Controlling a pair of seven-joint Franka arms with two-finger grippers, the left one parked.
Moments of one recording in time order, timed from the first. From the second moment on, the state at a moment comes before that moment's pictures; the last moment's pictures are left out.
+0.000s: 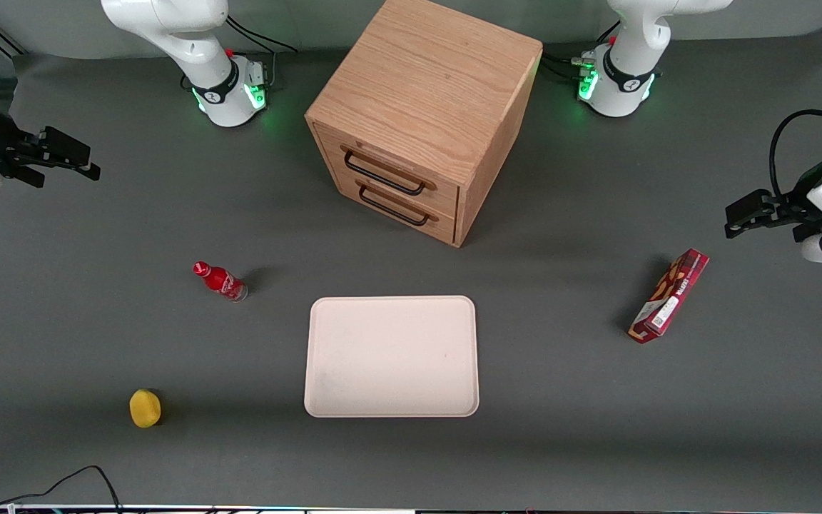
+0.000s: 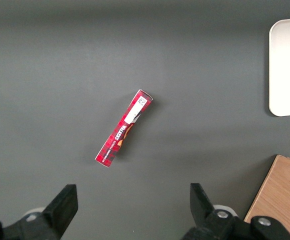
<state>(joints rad) -0.02 -0.11 0.01 -1.67 0.09 1.49 -0.04</state>
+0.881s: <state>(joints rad) -0.01 -0.09 0.12 -1.68 0.11 1.47 -0.10</state>
